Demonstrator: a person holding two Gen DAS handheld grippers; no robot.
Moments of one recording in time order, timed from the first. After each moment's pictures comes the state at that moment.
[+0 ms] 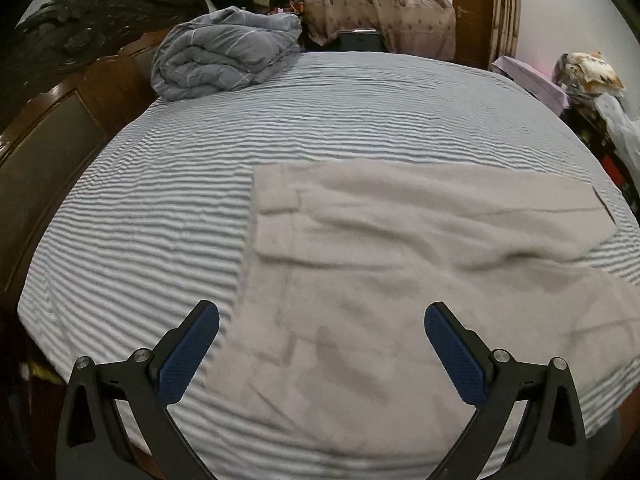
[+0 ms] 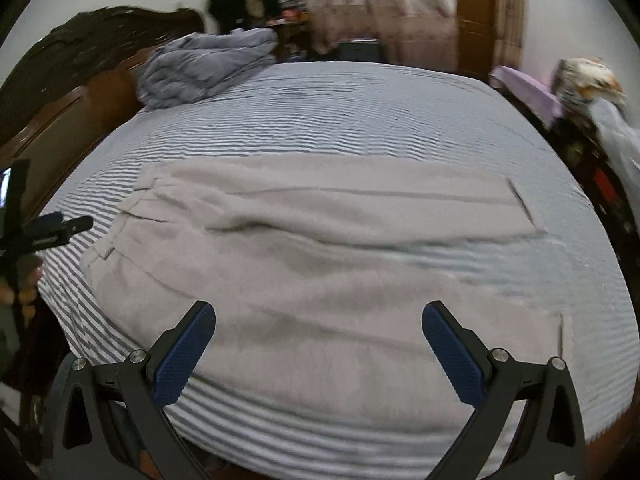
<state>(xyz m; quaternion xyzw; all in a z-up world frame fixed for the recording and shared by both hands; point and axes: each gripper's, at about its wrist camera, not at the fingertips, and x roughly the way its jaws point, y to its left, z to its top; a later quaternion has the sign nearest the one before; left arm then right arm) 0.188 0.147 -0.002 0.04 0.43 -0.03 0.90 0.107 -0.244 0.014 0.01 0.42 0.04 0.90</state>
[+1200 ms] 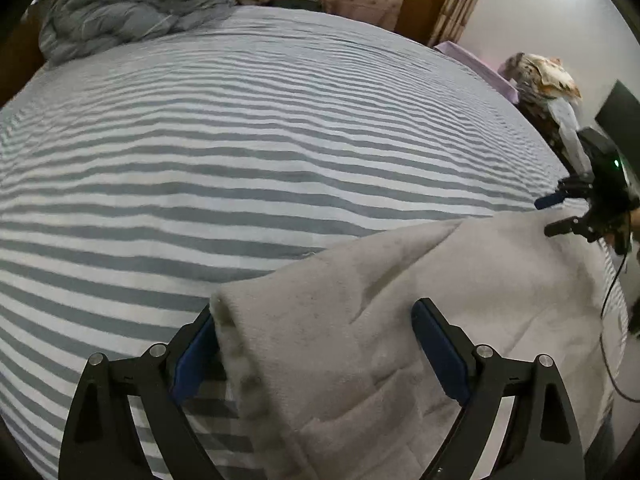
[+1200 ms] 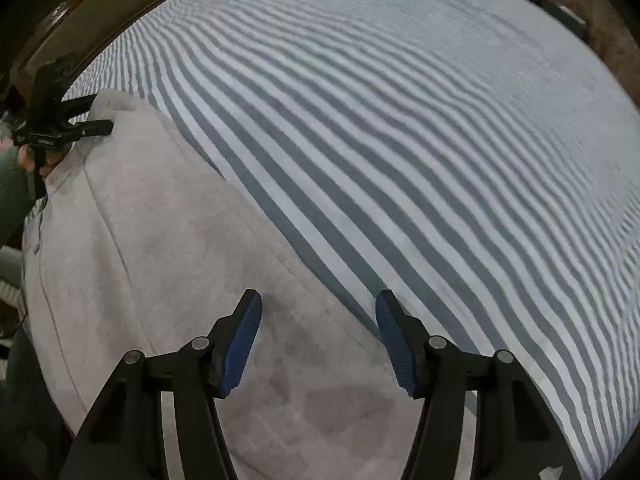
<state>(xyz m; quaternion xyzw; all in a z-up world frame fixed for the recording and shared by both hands) 0.443 0.224 -0.124 -0.02 0.49 -0.21 0.85 0.515 -0.188 -0.130 -0.16 0.59 0.31 0.73</state>
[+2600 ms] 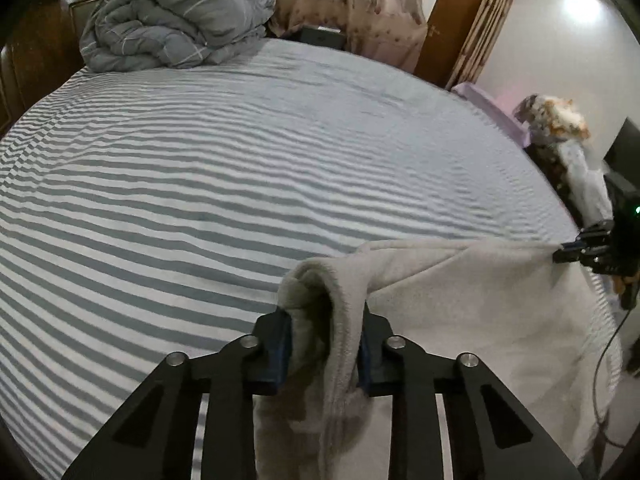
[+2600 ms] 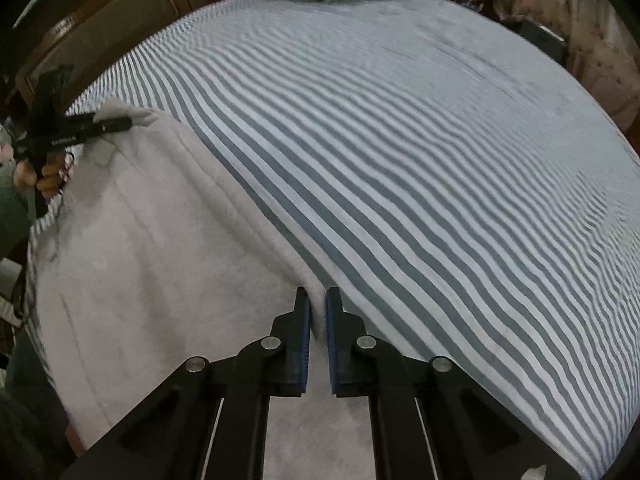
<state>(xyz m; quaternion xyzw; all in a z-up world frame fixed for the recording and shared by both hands) 0.407 0.234 -0.065 -0.07 0.44 -0.17 0.88 0.458 -0.184 -0.055 -0.14 0.52 0.27 0.79</state>
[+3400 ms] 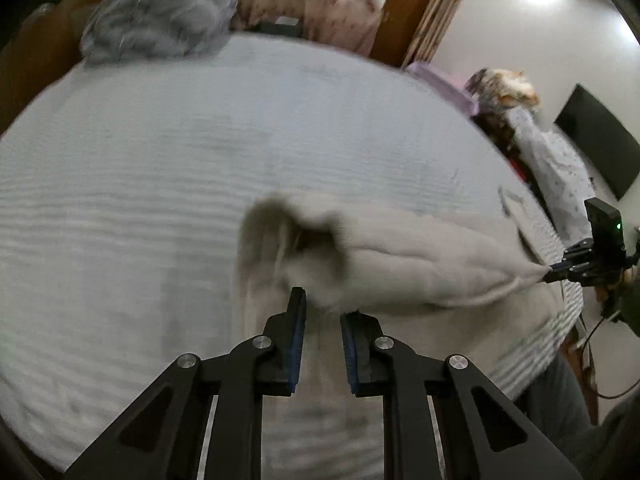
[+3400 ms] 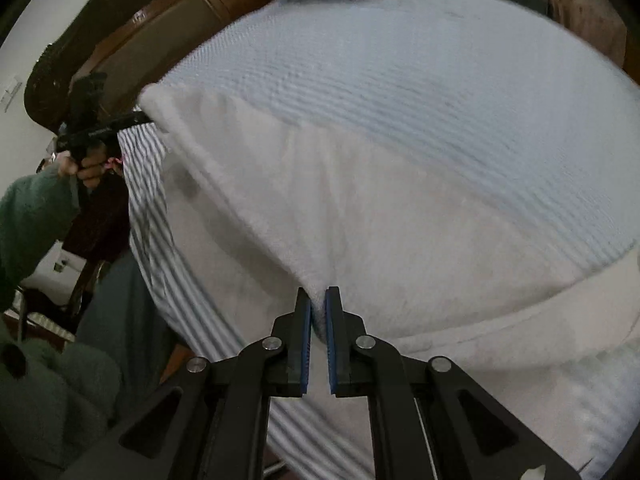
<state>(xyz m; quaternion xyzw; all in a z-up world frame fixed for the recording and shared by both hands) 0.178 0.269 -0.028 -0.06 0.47 -0.23 0.85 0.198 -0.194 -0.076 -0.04 0.57 0.30 0.76</state>
